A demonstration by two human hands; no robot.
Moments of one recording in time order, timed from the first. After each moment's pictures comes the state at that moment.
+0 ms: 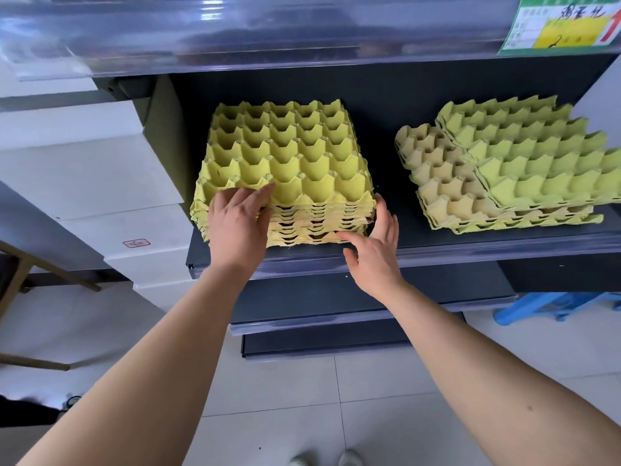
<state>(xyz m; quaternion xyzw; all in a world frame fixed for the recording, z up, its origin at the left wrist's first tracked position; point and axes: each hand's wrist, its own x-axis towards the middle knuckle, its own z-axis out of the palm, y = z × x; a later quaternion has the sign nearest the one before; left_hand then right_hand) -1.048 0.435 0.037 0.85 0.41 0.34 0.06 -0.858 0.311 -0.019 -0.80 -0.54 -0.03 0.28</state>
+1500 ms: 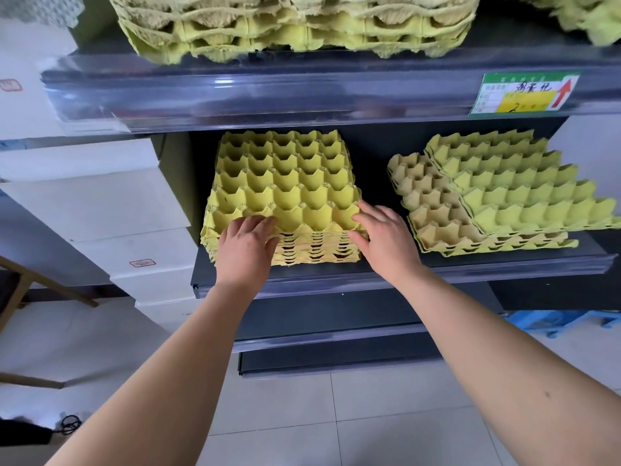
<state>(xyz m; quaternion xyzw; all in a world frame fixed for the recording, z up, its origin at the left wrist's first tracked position) -1.046 0.432 0.050 0.86 0.44 0.22 0.08 -0.824 0.325 0.059 -0.78 -0.60 -0.06 0.16</state>
